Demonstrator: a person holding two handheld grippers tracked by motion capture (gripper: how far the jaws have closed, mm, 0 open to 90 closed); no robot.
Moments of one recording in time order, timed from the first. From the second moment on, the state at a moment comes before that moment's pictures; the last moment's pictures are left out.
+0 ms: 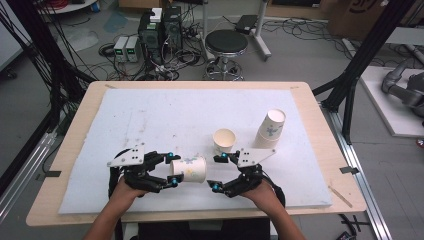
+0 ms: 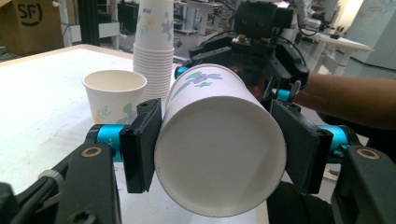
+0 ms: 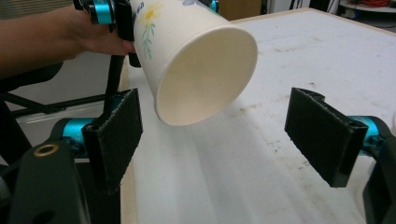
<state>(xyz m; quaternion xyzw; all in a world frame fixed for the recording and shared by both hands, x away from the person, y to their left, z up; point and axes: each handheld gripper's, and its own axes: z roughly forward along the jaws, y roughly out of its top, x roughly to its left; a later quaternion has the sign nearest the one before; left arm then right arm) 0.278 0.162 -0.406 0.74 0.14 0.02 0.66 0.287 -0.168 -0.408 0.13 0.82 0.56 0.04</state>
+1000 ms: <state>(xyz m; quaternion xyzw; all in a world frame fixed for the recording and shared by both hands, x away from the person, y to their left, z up) 0.279 0.154 -0.412 0.71 0.12 -0.04 0.69 0.292 -0.157 -0.413 0.09 0.78 0.62 -0.04</state>
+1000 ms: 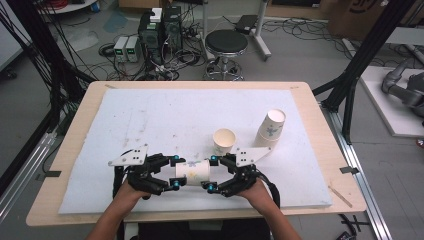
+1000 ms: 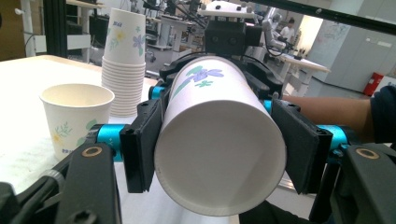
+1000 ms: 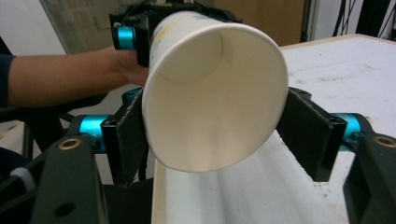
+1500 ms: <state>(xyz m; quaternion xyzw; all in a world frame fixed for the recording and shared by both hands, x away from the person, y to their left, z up) 0.277 0.150 -0.412 0.73 0.14 -0.03 0.67 0.294 -0.161 -0.412 0.10 0.78 0.62 -0.05</state>
